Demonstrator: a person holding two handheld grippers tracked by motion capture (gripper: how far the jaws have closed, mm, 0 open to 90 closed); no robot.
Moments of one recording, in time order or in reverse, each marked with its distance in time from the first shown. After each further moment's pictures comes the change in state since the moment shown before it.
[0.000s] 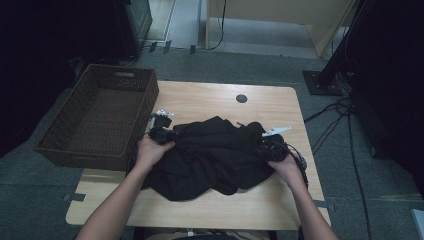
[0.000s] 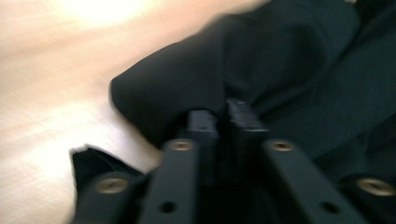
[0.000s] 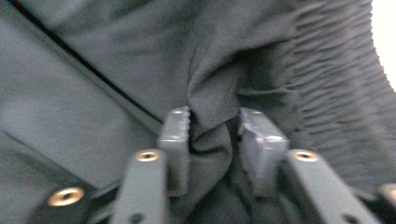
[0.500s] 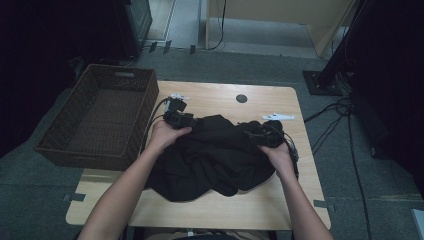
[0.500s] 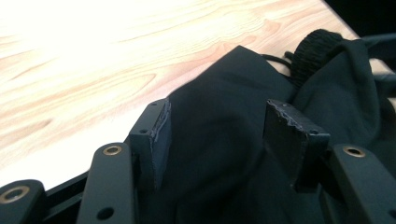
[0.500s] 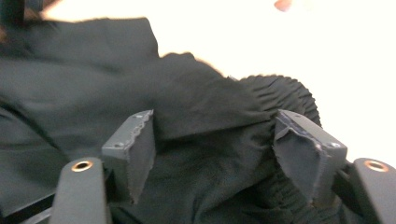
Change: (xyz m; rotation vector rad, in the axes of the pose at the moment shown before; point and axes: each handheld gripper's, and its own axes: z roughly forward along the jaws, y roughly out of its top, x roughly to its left) left arm -0.019 0.068 0.023 -0.048 -0.083 0.053; right arm 0.005 0.044 0.002 -0.230 -0.026 0.157
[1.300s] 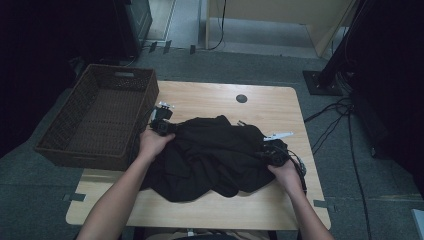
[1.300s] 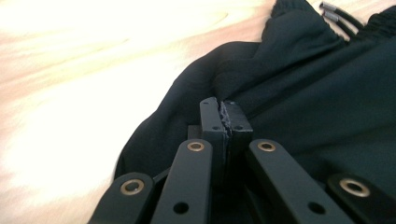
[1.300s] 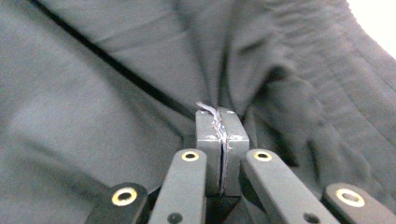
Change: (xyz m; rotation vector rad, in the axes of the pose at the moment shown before) left arm 0.035 -0.049 -0.024 0.054 0.114 -0.102; right arm -0.013 -0.056 -0.015 0.218 0.021 -0.066
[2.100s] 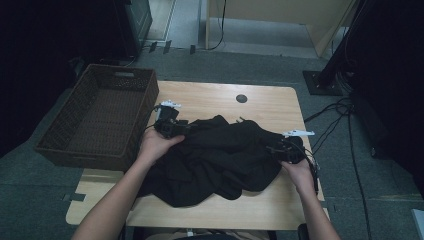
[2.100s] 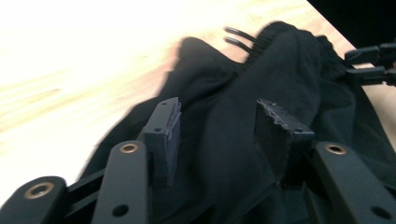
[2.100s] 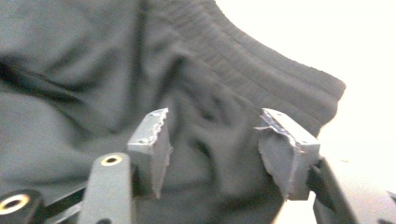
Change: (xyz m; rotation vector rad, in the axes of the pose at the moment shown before) left arm -0.056 0.014 -0.027 -0.082 -0.123 0.117; right arm -0.034 -0.010 -0.031 -0.135 -0.149 0.118
